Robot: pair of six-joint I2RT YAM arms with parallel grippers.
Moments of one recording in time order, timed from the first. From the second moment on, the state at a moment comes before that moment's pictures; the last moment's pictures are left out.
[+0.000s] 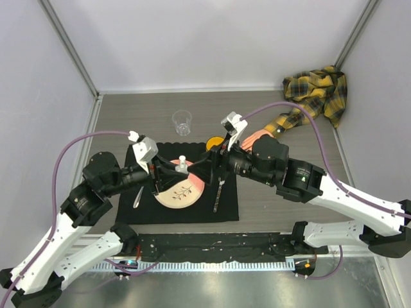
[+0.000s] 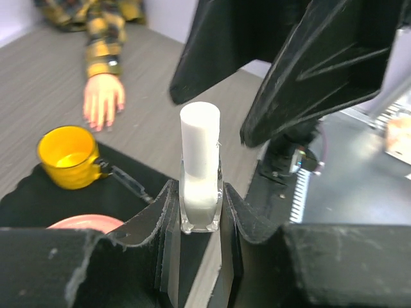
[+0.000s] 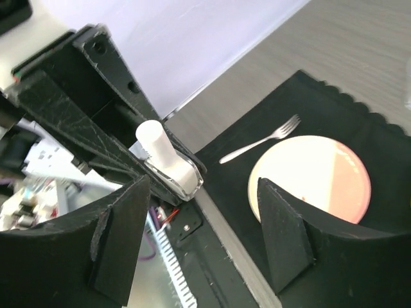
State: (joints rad) left arm -0.71 0.66 0.98 -0.40 0.51 -0.17; right arm 1.15 1.09 1.26 -0.29 0.05 0.45
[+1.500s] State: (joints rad) left arm -0.72 0.62 0.84 -0.03 1.03 -0.50; right arm 1.16 1.13 1.23 -0.02 -0.60 0.34
